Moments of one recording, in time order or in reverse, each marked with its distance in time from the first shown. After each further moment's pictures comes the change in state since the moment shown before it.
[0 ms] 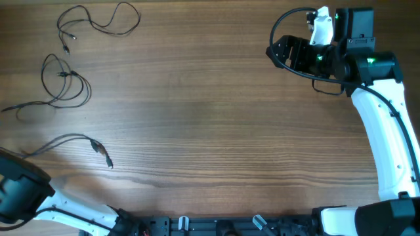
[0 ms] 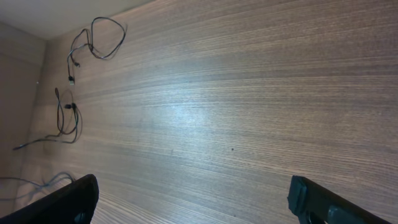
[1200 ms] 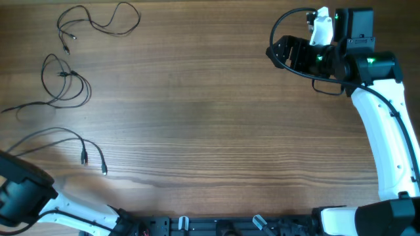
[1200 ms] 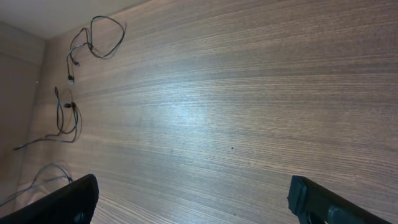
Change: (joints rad) left arm -0.005 -0.035 0.000 -0.052 0.119 0.188; right arm 0.000 0.000 0.000 -0.005 0.000 0.000
